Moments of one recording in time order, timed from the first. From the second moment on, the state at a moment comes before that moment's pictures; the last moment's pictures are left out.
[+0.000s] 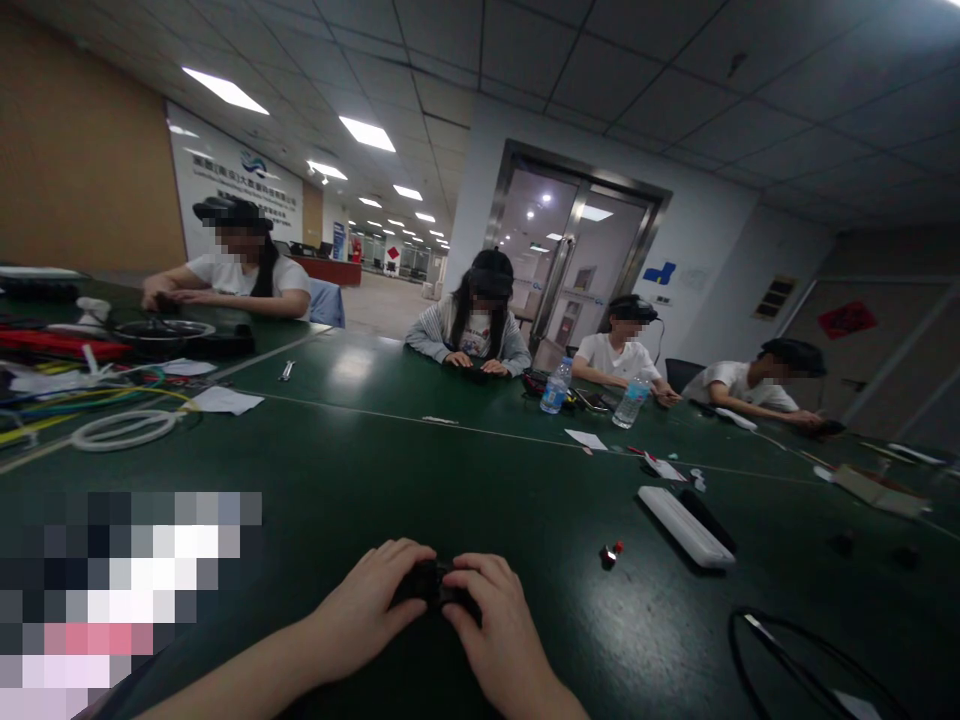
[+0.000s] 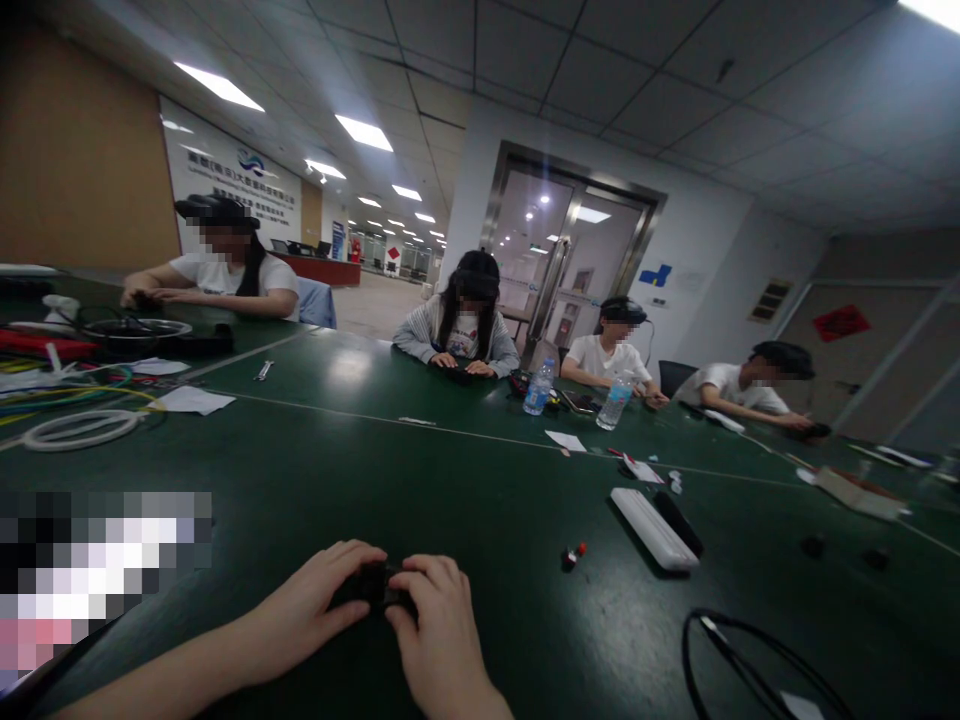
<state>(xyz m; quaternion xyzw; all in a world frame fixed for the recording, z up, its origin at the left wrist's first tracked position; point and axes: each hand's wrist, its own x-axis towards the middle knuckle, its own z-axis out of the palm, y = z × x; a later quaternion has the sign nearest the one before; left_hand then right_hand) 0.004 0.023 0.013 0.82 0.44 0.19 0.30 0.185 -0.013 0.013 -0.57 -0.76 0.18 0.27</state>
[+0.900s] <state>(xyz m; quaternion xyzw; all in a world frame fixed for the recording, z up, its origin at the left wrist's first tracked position) 0.003 0.026 0.004 0.83 0.44 0.20 0.29 0.185 -0.015 0.013 -0.57 -0.76 0.17 0.27</state>
